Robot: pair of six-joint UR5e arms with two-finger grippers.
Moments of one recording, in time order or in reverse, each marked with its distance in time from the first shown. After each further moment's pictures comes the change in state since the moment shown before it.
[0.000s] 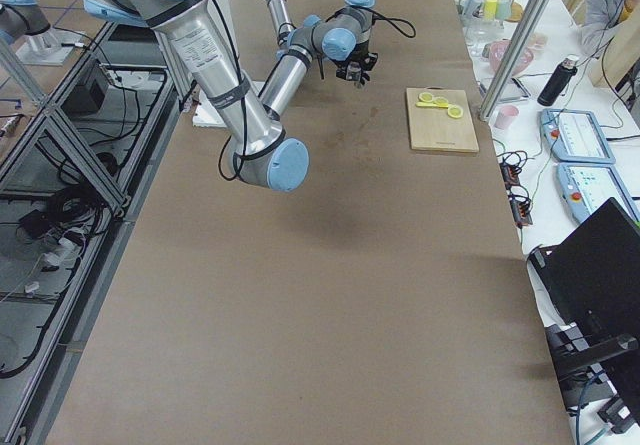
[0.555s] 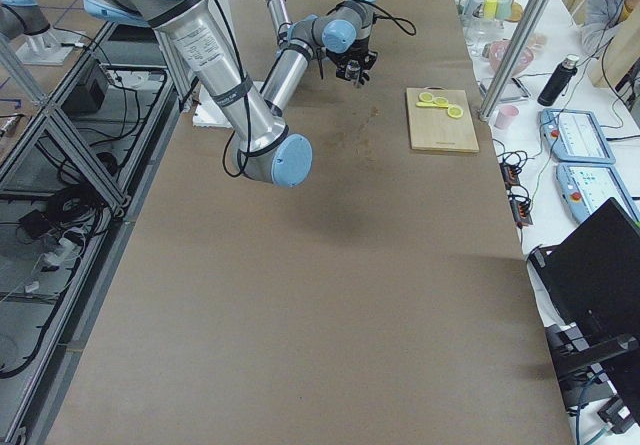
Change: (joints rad) left arm 0.001 0.000 -0.002 -0.001 -0.001 0.000; right arm 0.001 0.026 0.000 -0.086 0.007 0.001
